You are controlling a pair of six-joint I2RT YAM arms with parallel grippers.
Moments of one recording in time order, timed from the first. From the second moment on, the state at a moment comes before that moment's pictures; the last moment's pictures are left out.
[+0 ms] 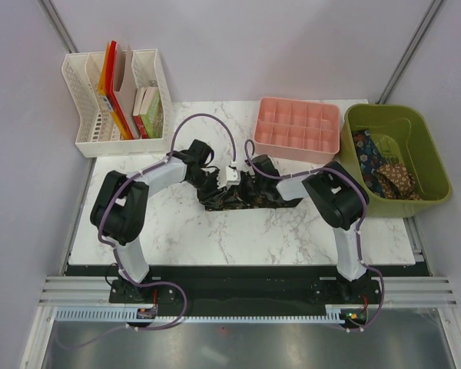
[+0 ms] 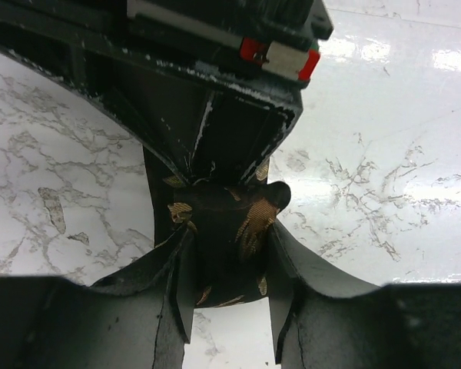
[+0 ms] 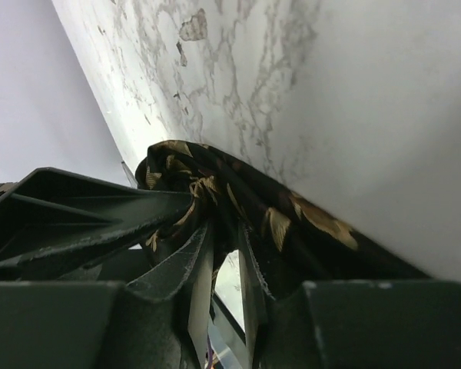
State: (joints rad) left arm -0.45 1.82 1.18 -0.64 0.56 0.92; right arm 0.62 2.09 1.06 0.34 -0.60 1.13
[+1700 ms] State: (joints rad) left arm -0.42 1.85 1.23 -0.69 0.56 0.93; right arm 0.56 2.09 1.14 0.16 -0.66 0.89
